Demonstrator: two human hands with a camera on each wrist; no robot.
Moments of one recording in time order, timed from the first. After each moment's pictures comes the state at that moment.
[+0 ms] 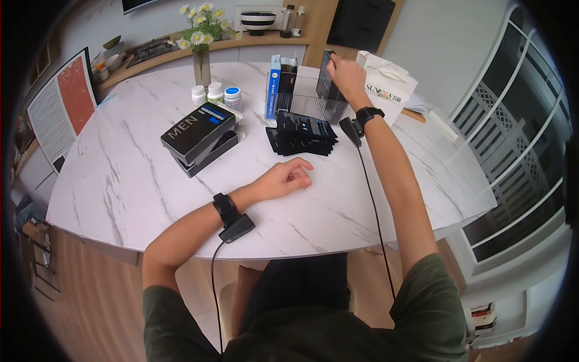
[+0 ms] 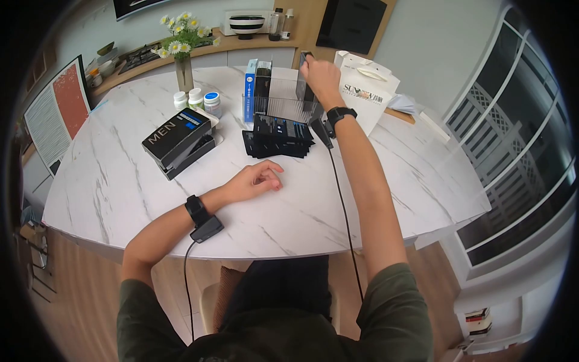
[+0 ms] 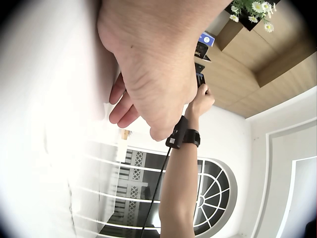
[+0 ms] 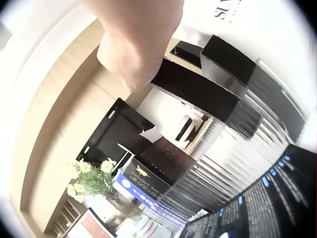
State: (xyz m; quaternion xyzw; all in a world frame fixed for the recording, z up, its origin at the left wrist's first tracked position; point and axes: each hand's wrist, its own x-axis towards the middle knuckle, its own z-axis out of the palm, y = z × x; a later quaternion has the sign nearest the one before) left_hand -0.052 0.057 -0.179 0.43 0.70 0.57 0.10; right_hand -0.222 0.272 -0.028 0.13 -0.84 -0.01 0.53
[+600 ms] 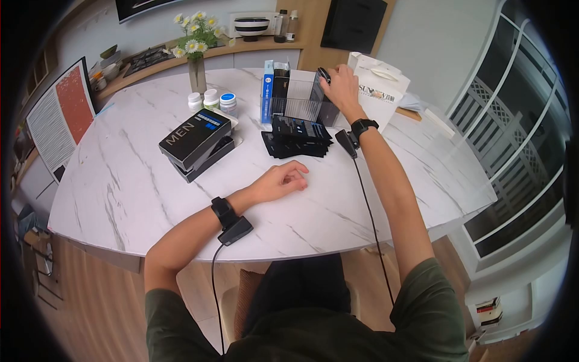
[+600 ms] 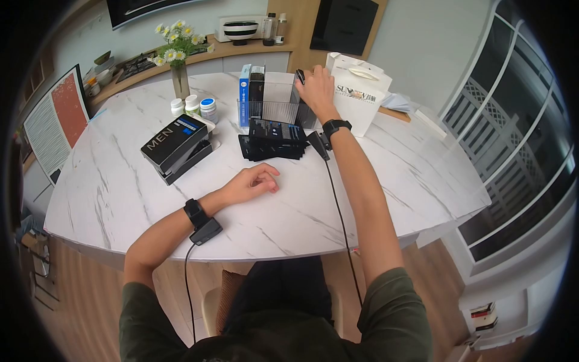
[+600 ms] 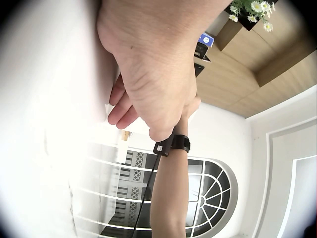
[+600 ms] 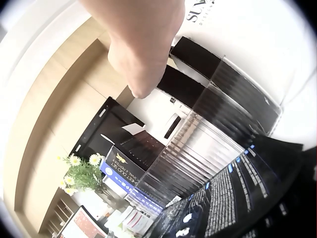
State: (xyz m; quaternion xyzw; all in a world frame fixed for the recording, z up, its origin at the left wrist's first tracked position) left_hand -0.052 0.055 -0.176 0.43 0.71 0.55 0.10; right_hand -0.208 0.283 -0.056 0.13 -0.86 0.00 0.50
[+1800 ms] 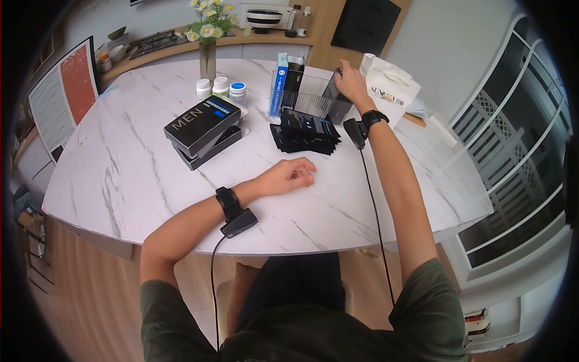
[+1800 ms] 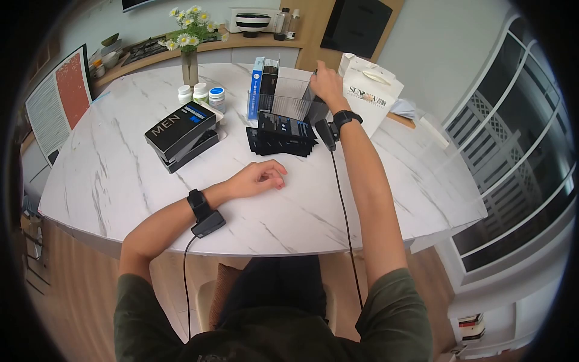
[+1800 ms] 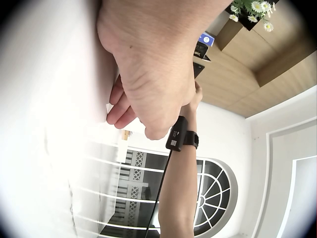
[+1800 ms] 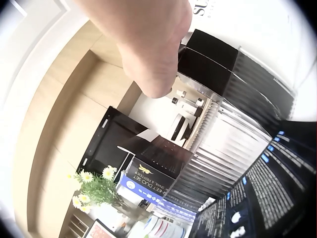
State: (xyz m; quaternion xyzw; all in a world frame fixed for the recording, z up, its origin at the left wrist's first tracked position) left_hand -0.052 0.055 -0.177 0.44 0.69 0.56 0.11; right_hand -0.232 0.282 -0.043 0.11 -0.93 0.09 0.34
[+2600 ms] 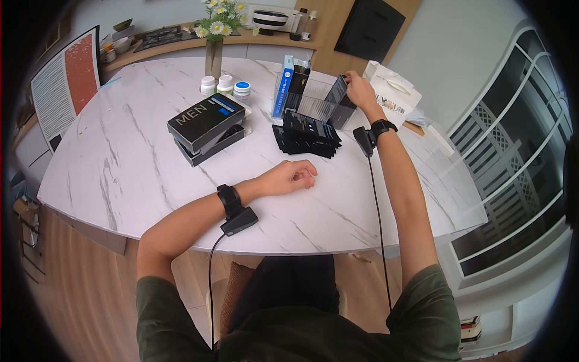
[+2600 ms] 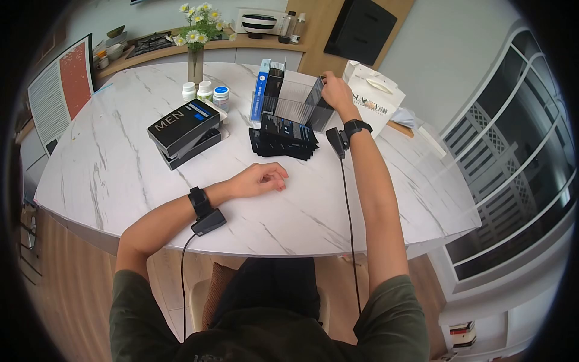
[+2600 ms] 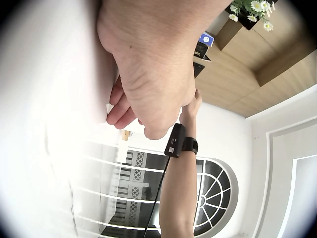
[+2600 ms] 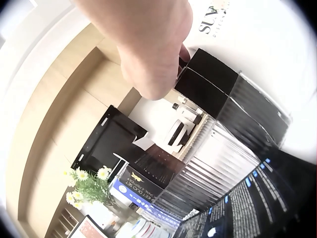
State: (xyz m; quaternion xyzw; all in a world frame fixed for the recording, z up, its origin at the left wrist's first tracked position) left_hand -0.054 0.057 -0.179 0.44 0.70 0.56 0.09; right_hand -0.223 0.297 -0.040 0.15 -0.93 0.12 0.32
